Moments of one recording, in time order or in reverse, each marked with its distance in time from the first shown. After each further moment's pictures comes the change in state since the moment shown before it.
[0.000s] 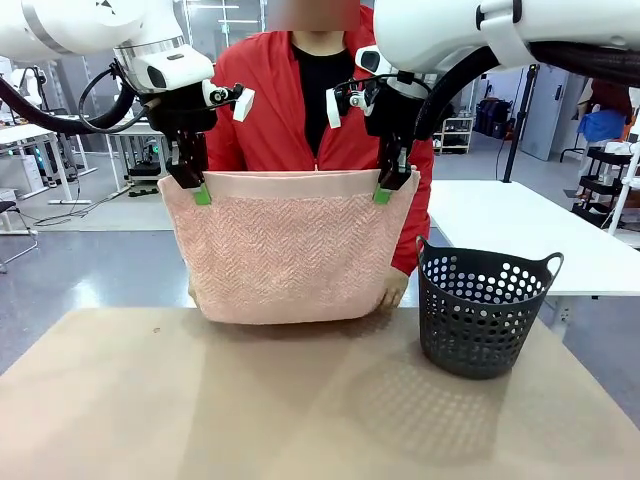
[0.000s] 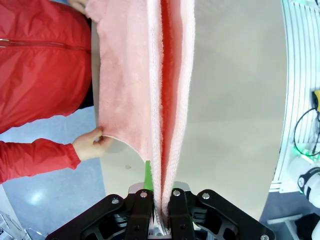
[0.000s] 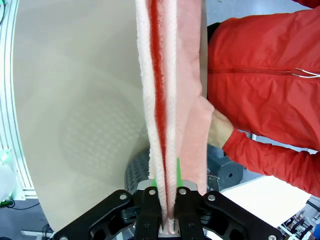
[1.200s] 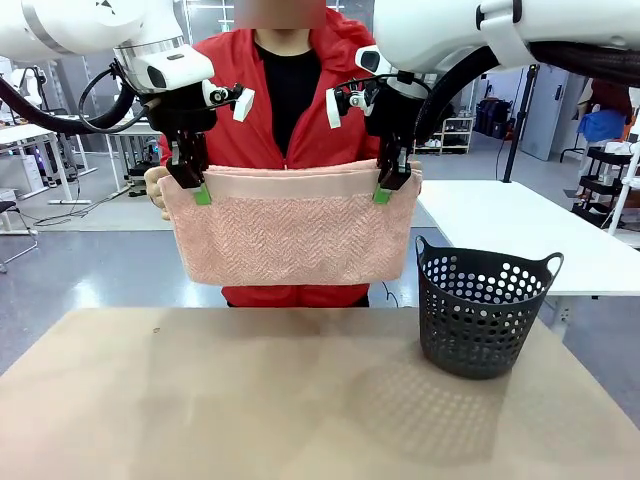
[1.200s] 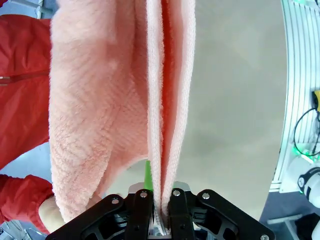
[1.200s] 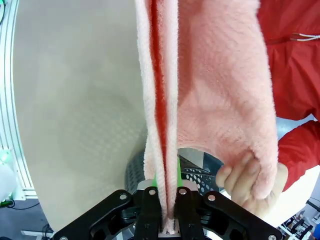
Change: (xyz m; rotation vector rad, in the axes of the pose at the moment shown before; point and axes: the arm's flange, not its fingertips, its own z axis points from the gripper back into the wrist) left arm 0.000 0.000 0.000 0.000 0.000 0.000; right arm 0.000 0.000 0.000 0.000 0.000 0.000
